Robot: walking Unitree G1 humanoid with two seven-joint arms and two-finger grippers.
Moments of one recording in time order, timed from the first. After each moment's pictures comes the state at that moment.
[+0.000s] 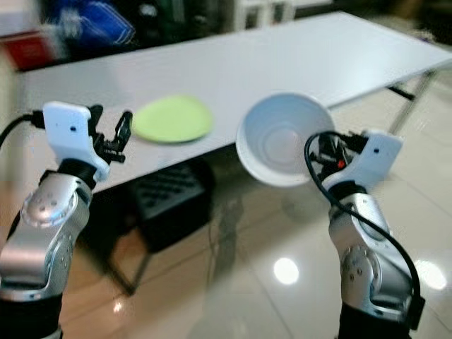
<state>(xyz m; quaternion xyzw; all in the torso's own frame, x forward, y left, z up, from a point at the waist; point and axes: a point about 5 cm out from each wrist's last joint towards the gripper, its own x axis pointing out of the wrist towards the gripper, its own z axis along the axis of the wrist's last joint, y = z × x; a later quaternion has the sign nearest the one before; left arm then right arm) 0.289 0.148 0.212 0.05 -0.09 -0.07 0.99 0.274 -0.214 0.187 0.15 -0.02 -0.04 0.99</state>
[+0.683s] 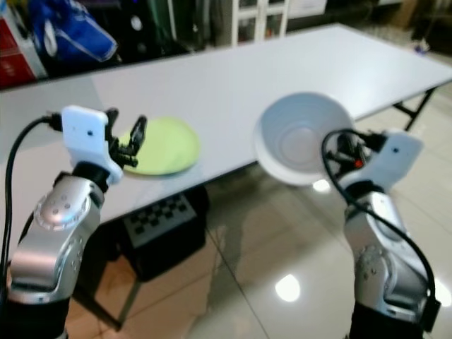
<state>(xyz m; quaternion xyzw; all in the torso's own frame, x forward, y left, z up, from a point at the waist) 0.288 0.141 0.213 0.07 -0.10 -0.08 0.99 0.273 -0.228 0.192 0.14 -0.03 -0.07 0.99</state>
